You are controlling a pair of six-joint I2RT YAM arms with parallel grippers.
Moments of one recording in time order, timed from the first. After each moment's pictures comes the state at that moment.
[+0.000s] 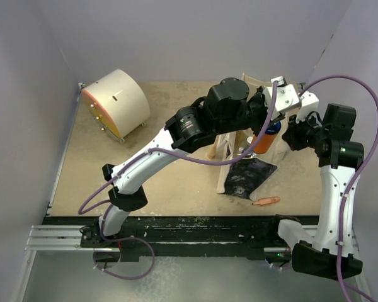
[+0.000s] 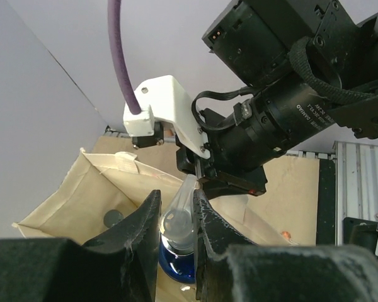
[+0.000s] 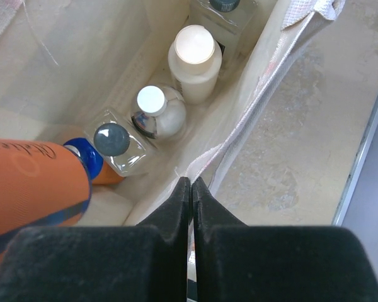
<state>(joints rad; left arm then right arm) -1.18 2.09 2.73 -0.72 0.03 0.26 -0.22 1.03 1.37 -1.06 -0.44 -0.38</state>
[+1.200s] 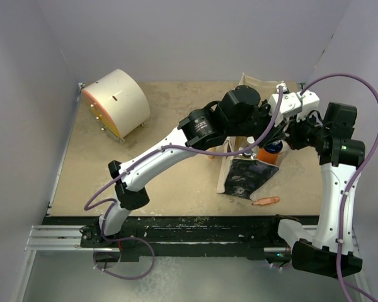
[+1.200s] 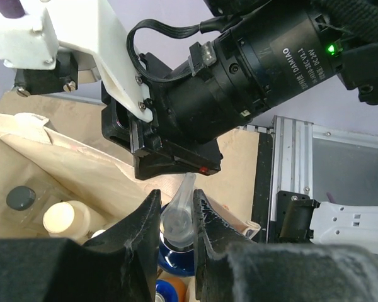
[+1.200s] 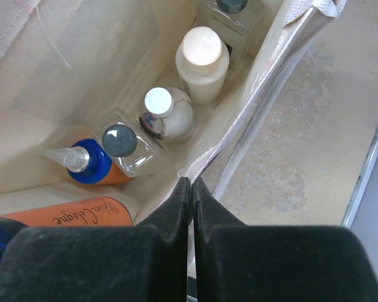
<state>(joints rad) -1.16 2.11 2.60 -0.72 0.17 0.04 -0.23 1.04 1.39 -1.07 -0.47 -0.36</state>
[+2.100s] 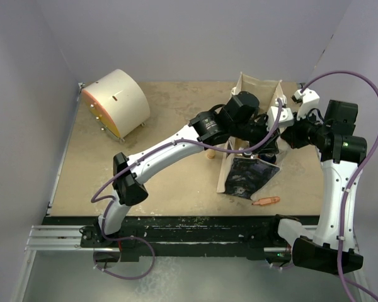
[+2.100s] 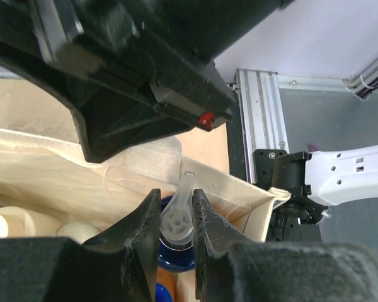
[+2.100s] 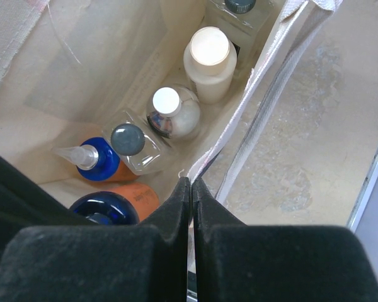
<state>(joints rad) -1.08 2.11 2.33 -0.58 0.49 0.06 -0.23 1.07 1.44 -1.11 -0.49 -0.36</state>
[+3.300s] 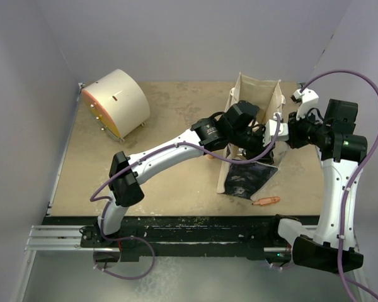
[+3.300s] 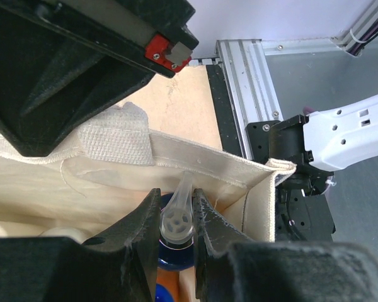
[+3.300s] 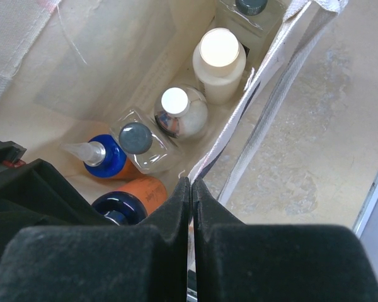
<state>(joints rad) -1.08 2.06 2.11 -0.48 0.59 0.17 -0.23 1.08 1.45 -1.13 -0.52 -0.37</state>
